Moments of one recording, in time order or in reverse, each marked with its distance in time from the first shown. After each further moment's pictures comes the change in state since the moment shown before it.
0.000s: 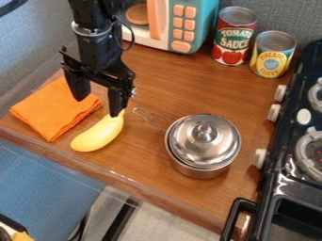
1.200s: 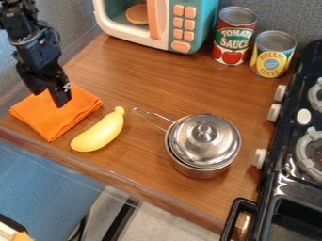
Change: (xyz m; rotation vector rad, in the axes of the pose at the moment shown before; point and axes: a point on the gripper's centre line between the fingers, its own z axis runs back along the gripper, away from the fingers) arm 0.007 0.114 -0.059 -0.076 -0.097 -0.108
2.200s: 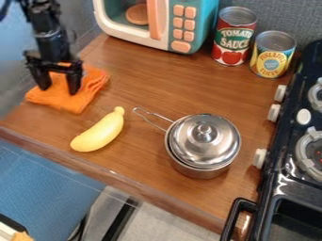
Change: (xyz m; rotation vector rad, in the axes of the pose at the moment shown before) arm 0.054 0.023 -0.035 0.060 0.107 0.356
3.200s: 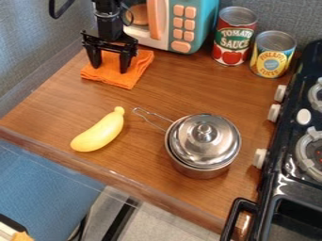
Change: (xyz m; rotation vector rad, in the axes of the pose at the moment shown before) arm 0.069 -0.071 0.004 0.007 -0.038 -0.047
